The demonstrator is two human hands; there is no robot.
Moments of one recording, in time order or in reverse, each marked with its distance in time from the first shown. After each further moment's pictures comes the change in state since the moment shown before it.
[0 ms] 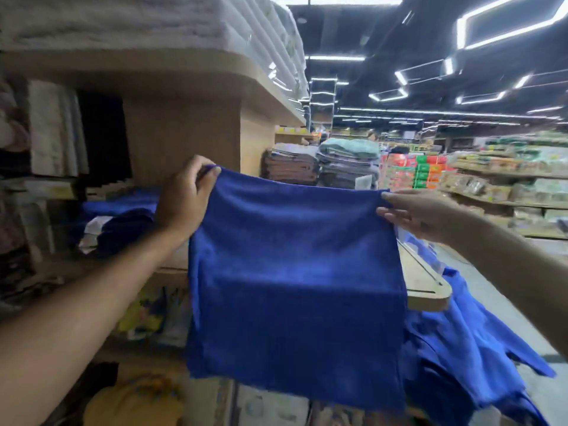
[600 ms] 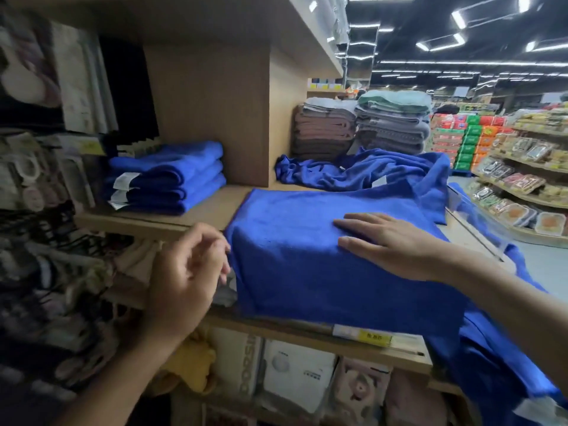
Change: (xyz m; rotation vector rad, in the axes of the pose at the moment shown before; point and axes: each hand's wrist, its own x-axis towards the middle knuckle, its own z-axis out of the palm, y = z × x) left_hand -0.170 0.038 -0.059 -0.287 -0.153 -0.290; right_hand -0.056 0.078 0.074 -1.268 -0.493 -0.480
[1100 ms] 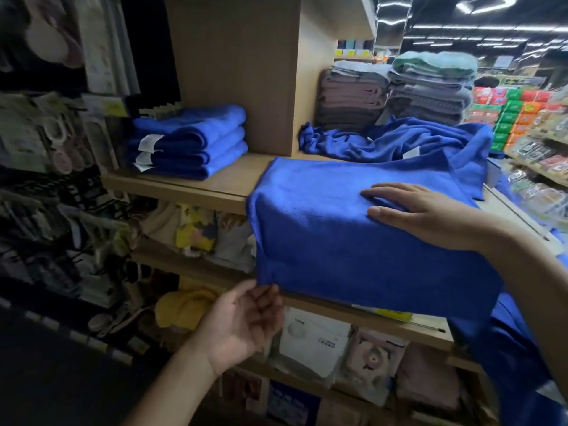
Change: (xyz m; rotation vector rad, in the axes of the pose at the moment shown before) left_hand -0.082 -0.039 0.033 -1.195 -0.037 -1.364; right_hand 0.002 0.001 -0.006 0.047 -0.057 0.061
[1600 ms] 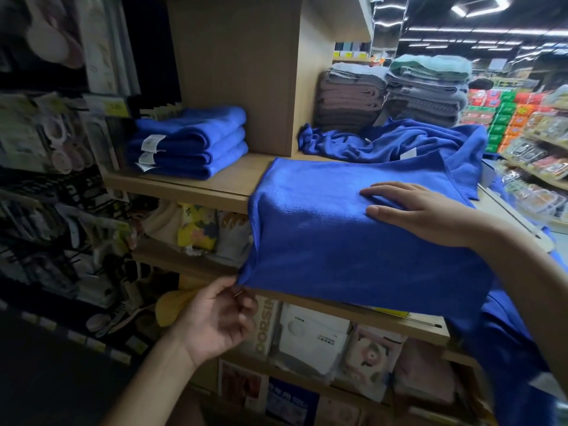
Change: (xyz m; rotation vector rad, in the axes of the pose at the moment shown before) left_hand -0.009 0.028 -0.028 -0.038 -0.099 -0.096; right_hand -0.004 -0.008 -0.002 0.015 0.015 -0.005
